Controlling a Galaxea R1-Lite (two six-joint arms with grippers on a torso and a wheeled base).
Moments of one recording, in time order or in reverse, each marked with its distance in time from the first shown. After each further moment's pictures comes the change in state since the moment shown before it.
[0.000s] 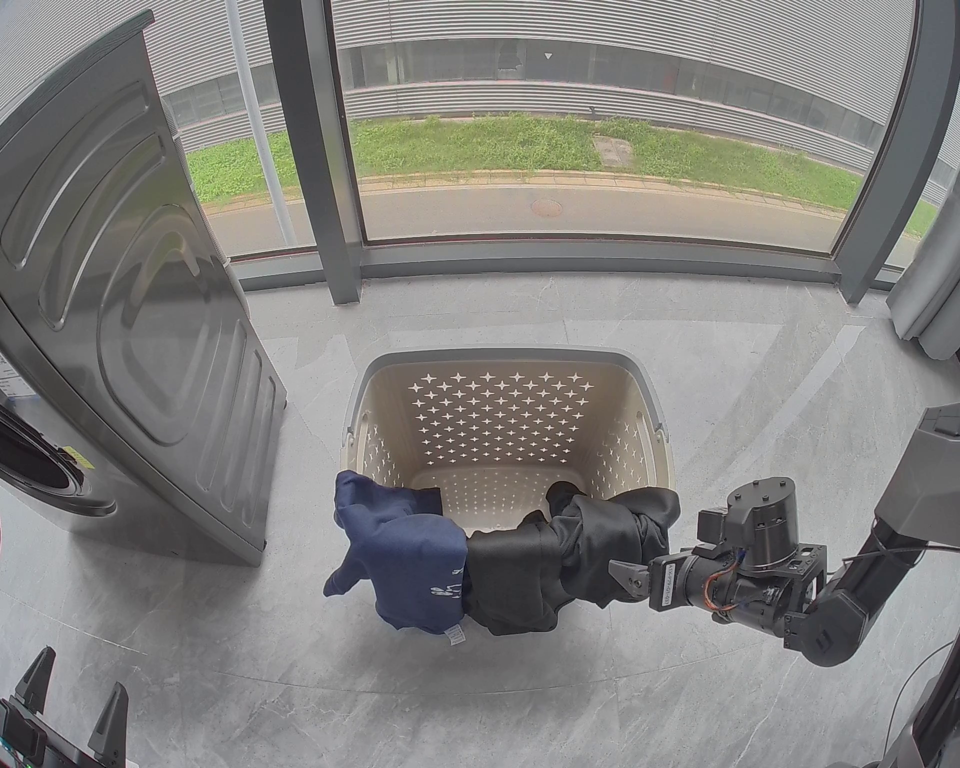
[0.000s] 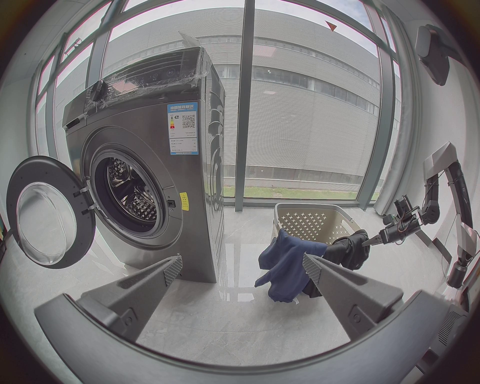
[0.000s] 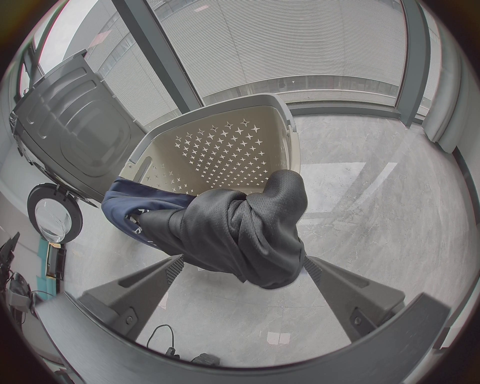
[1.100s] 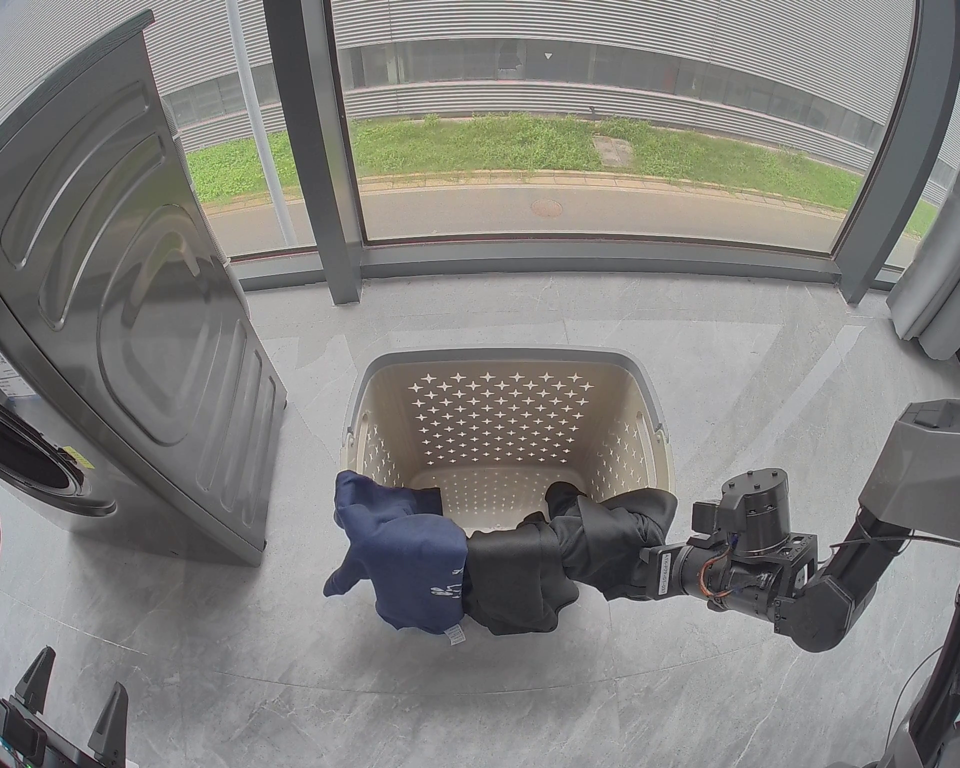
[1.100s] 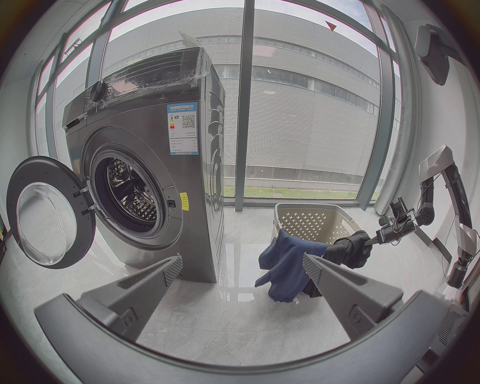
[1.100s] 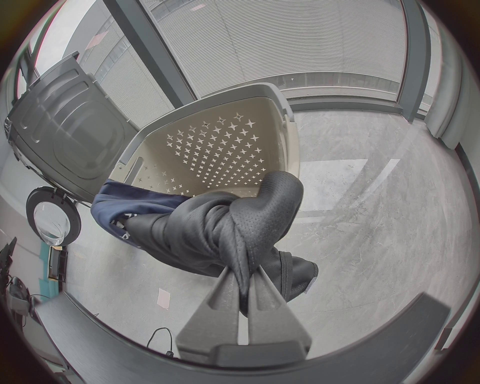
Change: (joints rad) left arm 0.000 0.000 0.000 0.000 0.000 0.001; right arm -0.047 0.059 -0.064 0.008 0.058 -0.014
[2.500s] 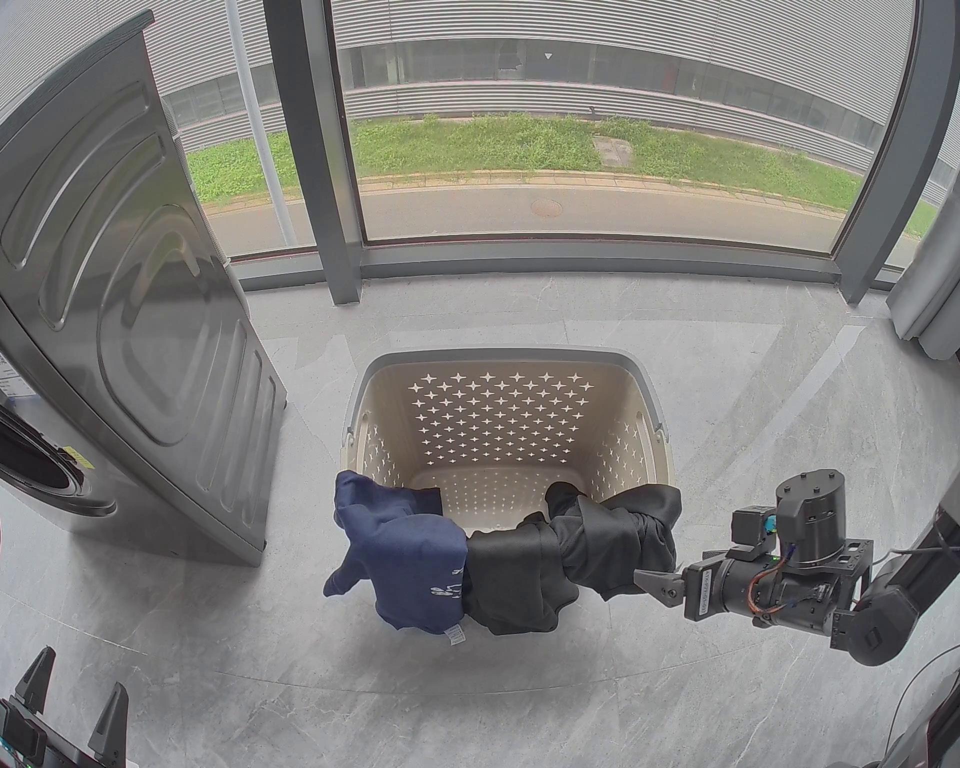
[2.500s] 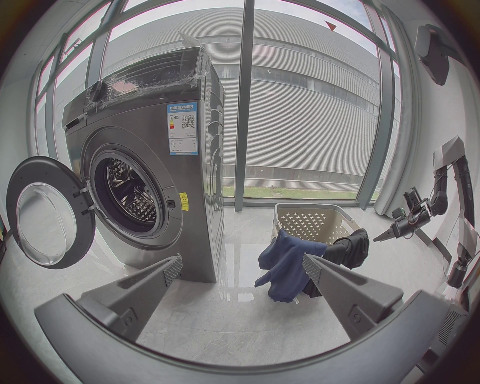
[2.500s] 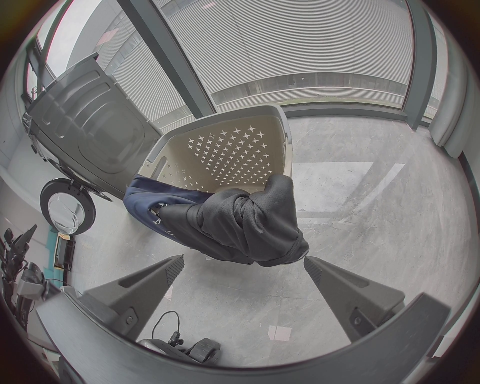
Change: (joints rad) left arm 0.000 0.000 0.000 0.000 0.000 0.000; right arm 0.015 -0.234 0.148 0.091 0.033 -0.032
